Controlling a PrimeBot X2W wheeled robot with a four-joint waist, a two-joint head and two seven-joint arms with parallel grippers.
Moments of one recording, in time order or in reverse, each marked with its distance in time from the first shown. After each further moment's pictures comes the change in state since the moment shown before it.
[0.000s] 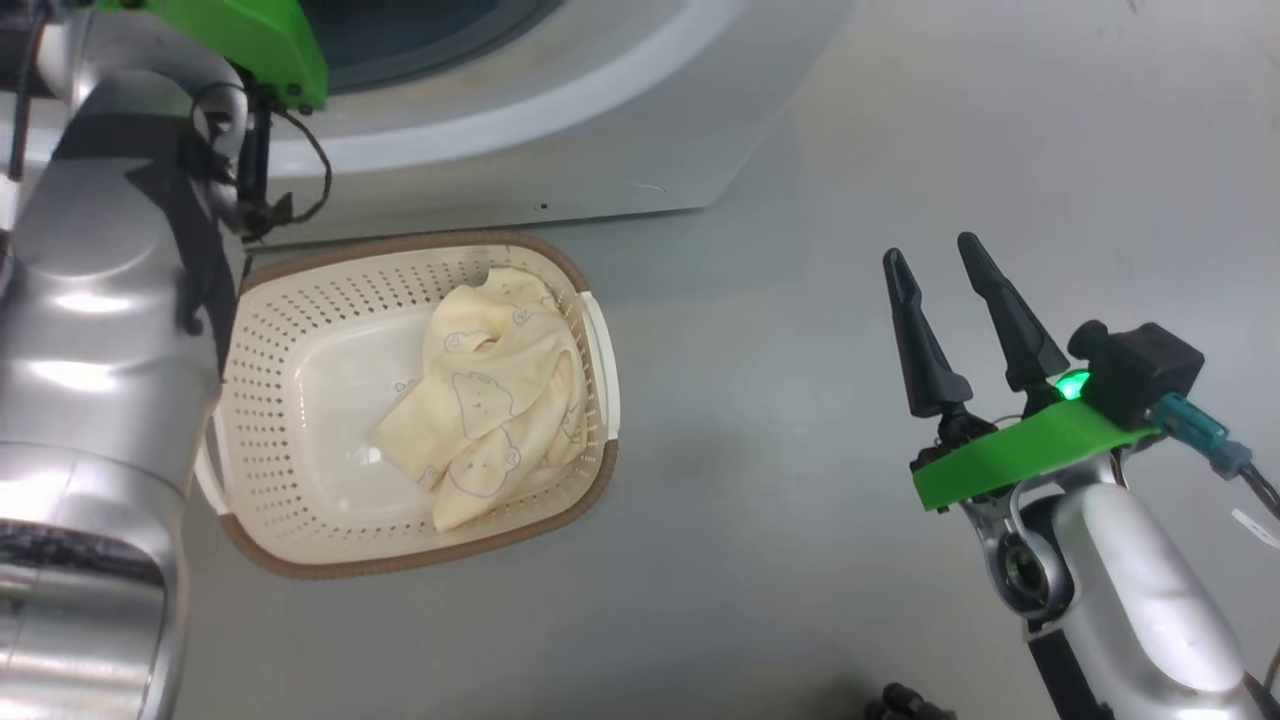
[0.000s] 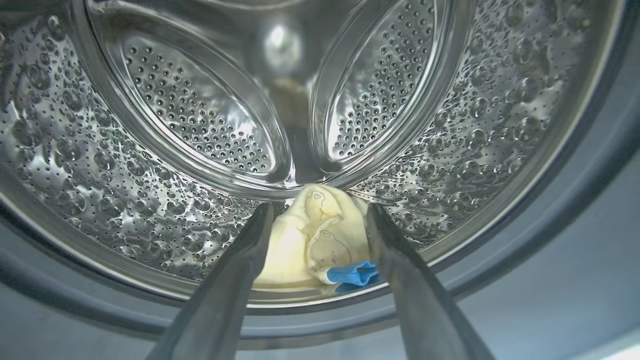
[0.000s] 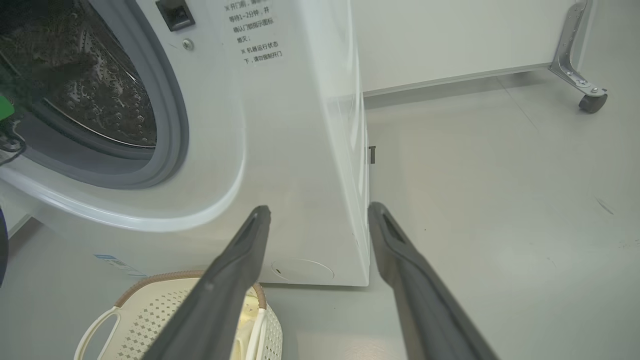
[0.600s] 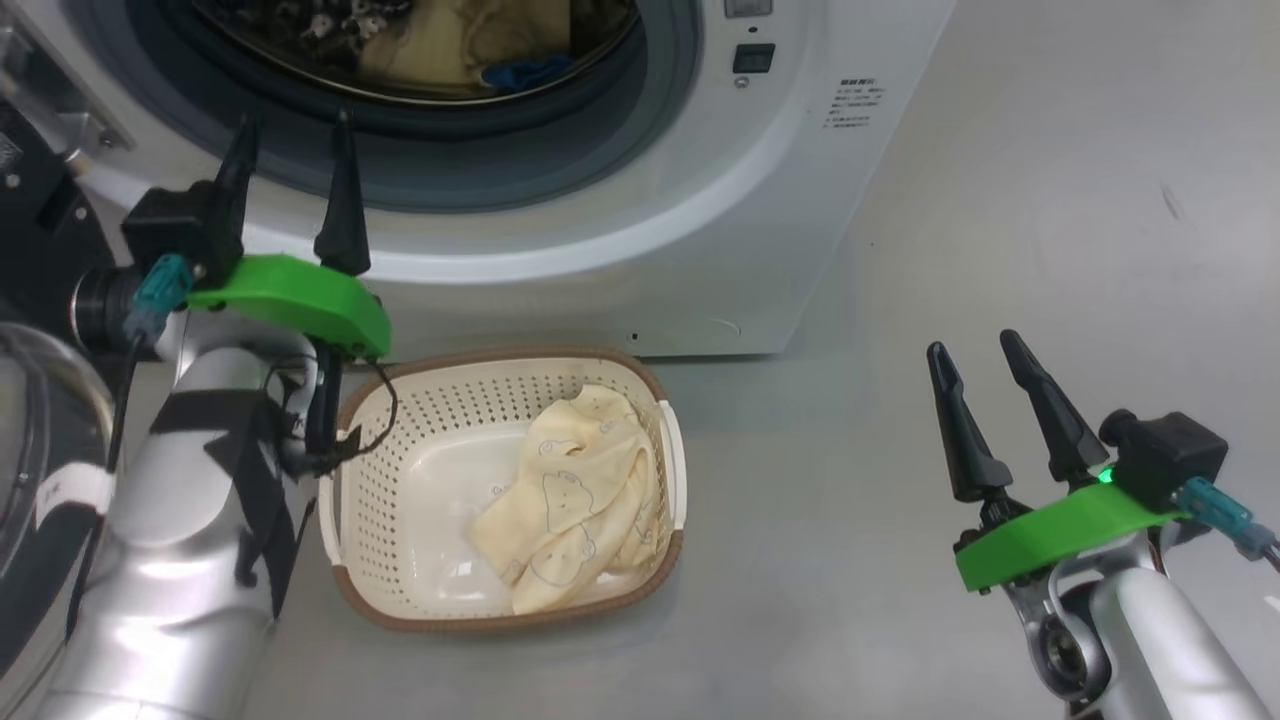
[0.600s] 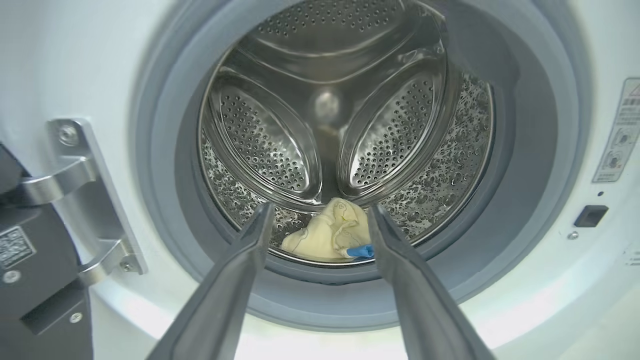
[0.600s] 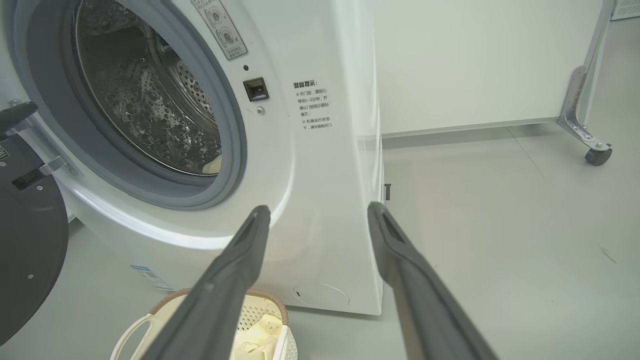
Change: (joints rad) left arm 0.485 0.009 0.097 -0.393 -0.019 0.030 0.000; right arm 0.149 -0.049 -0.044 -0.014 -0.016 0.000 0.000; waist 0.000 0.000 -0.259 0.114
